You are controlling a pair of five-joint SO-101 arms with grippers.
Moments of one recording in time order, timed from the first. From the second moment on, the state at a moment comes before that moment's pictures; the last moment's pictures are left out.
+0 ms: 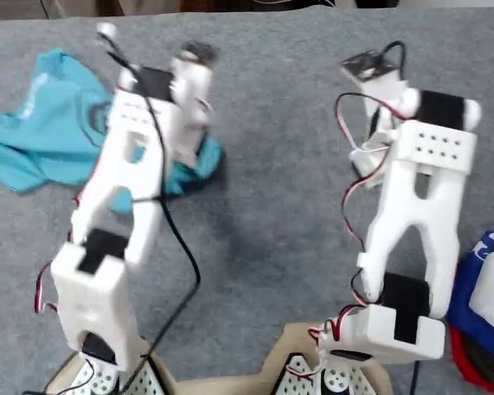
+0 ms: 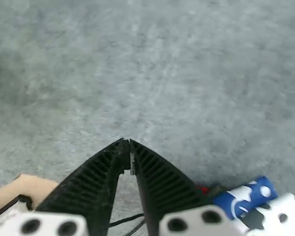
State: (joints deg) left arm 16.4 15.6 -26.9 100.3 -13.4; right arm 11.4 -0.4 -12.4 100.0 26.5
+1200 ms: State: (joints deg) left arm -9.6 -41.1 -5.3 100.3 0.1; right arm -8.2 1.6 -27.5 101.3 26.2
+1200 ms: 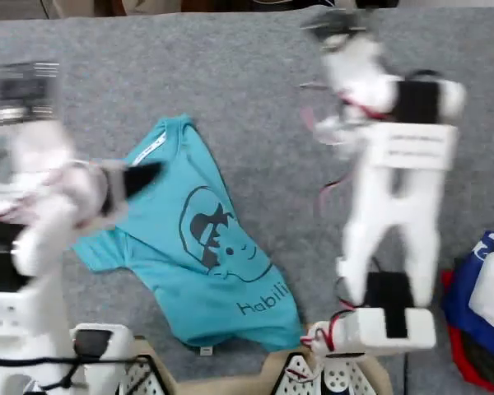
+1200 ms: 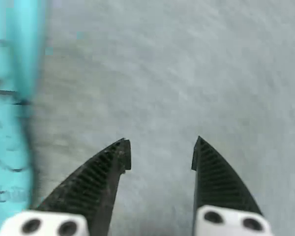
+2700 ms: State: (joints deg) left arm -57.9 -37.1 16.8 100.3 -8.8; right arm -18.7 73.5 -88.0 101.1 12.3
